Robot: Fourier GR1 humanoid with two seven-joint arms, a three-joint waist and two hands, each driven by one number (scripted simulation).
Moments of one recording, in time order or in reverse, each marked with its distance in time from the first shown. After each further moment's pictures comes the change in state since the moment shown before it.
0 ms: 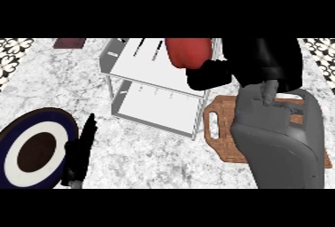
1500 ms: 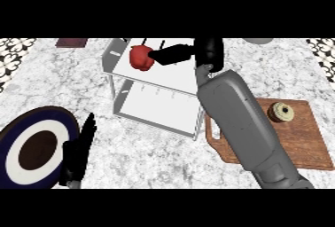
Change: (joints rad) left arm 0.010 -0.014 0.033 -0.023 -0.030 -0.048 0.016; right arm -0.017 0.003 0.033 0.595 -0.452 -0.855 -0.286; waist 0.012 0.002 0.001
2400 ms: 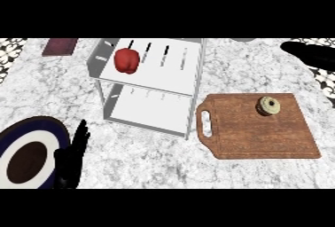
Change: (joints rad) left arm 0.060 -0.011 0.040 -0.008 0.005 0.018 -0.031; right arm 0.417 -0.359 -0.308 -0.625 -0.074 0.021 0.162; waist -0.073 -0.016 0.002
